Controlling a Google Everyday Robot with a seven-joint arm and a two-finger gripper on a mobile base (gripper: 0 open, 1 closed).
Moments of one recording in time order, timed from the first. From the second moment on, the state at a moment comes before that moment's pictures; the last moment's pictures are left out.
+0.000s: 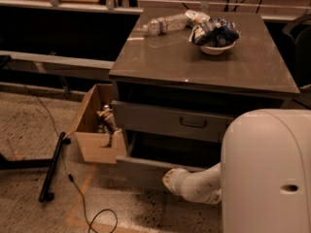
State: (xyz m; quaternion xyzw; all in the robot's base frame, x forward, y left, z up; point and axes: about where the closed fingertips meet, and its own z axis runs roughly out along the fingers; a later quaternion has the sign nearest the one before) arm 0.561 -0.056 0.402 -0.52 0.78 -0.01 0.35
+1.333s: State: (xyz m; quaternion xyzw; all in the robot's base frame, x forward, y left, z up) arm 0.633 -0.072 0.406 -0.50 0.77 -0.02 0.39
